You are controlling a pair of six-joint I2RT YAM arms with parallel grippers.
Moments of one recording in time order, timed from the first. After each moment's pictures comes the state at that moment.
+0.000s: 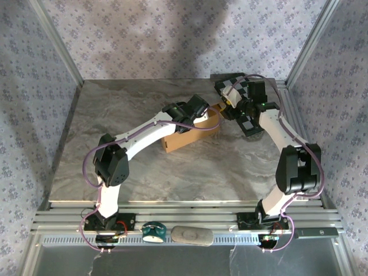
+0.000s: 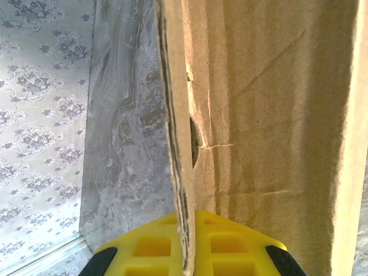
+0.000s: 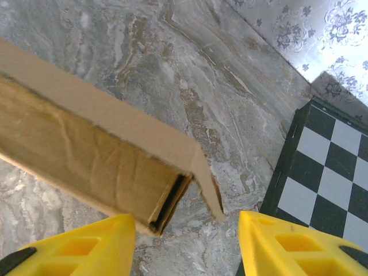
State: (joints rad) left arm -0.86 1.96 1.79 -0.87 -0.57 0.55; right arm 0.13 1.64 1.31 -0.42 -0.43 -0.68
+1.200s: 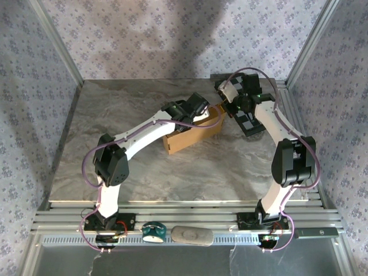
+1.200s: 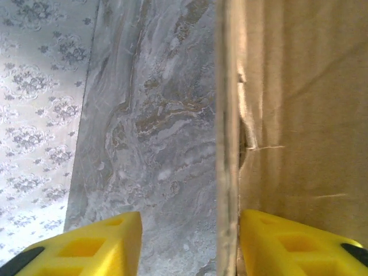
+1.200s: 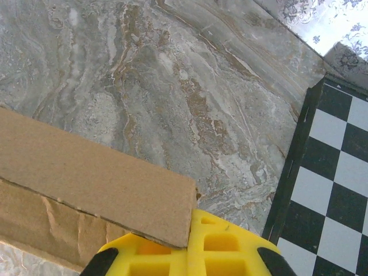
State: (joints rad) left arm -0.85 1.96 1.82 -0.88 -0.53 0.49; right arm 0.17 1.74 1.48 -0.58 -0.37 -0.57
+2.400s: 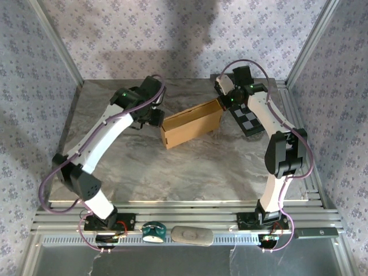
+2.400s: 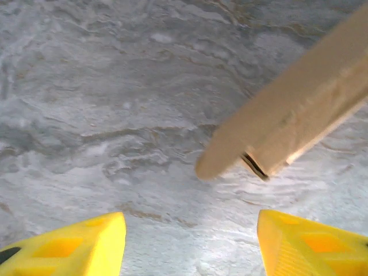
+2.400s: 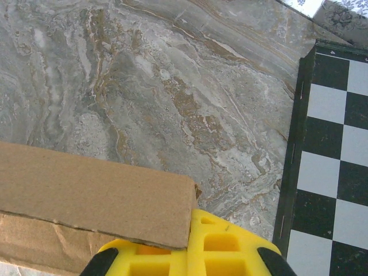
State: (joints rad) left arm -0.62 1.60 1.76 -1.27 -0.23 -0.30; right arm 0.22 1.87 1.70 -0.72 -0.26 -0.35
